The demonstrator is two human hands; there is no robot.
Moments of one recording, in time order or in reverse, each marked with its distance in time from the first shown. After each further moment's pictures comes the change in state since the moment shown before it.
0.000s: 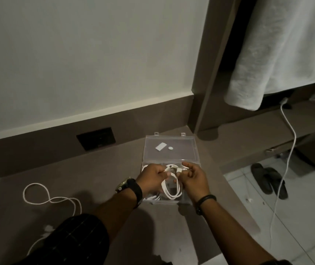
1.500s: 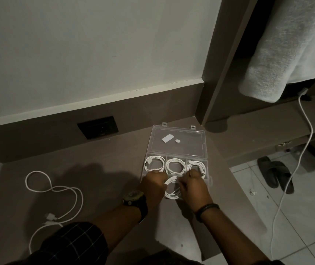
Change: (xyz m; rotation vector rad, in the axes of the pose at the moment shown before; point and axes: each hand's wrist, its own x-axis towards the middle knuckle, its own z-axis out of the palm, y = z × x) left_hand -0.008 -0.050 0.024 0.529 0.331 0.513; right_hand 0.001 0.036 -0.002 -0.821 -0.171 -0.315
